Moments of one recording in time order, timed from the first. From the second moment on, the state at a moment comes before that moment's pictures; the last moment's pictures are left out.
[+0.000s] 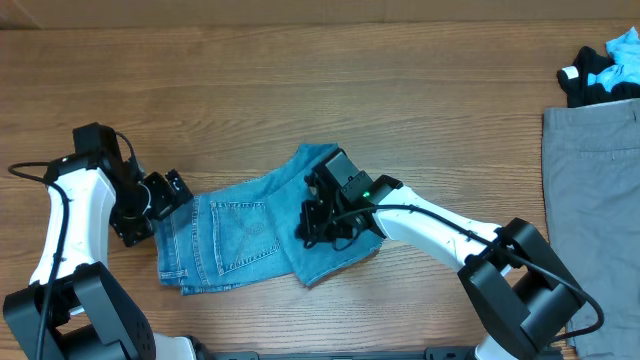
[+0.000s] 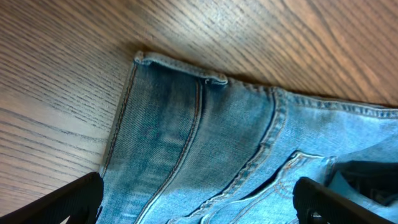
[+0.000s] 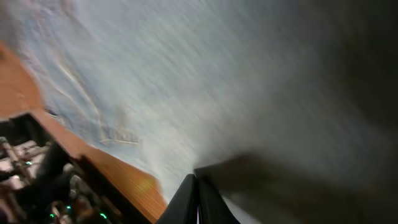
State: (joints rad) left arm 0.35 1.62 1.12 -1.04 0.20 -0.31; right arm 0.72 1.82 1.07 -0.38 -0.55 0.72
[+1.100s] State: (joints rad) left arm 0.35 1.62 1.07 -1.01 0.20 -0.30; right arm 0.80 1.88 1.32 -0.65 -0.22 0.51
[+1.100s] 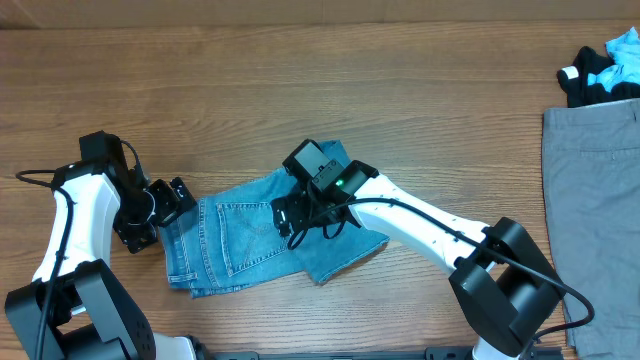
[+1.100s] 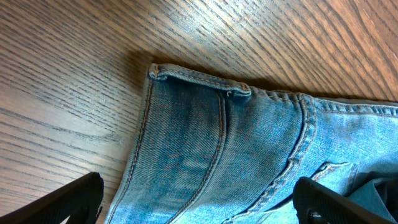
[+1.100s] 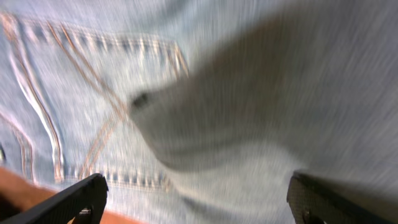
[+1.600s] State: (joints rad) left arm 0.35 1.62 1.07 -1.01 0.20 -0.30; right arm 0.94 1.88 1.32 -0.68 0.07 0.44
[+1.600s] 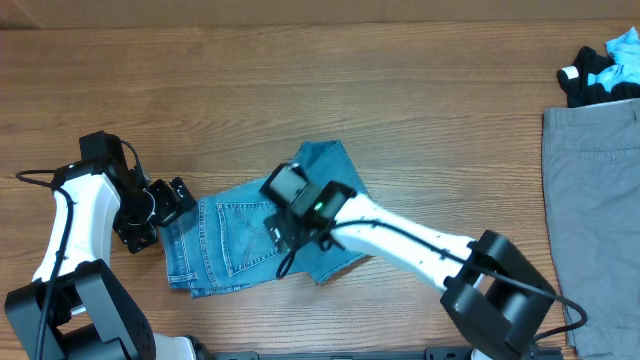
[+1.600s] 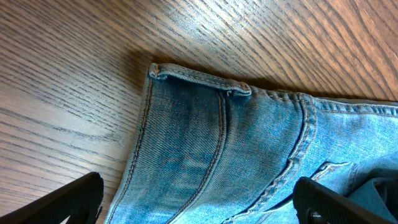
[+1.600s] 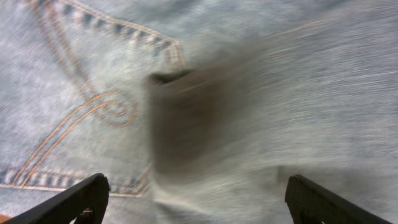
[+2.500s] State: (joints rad) left arm 0.35 1.62 1.07 -1.02 0.21 -0.30; right arm 0.96 1.97 1.32 -0.54 0.18 0.53
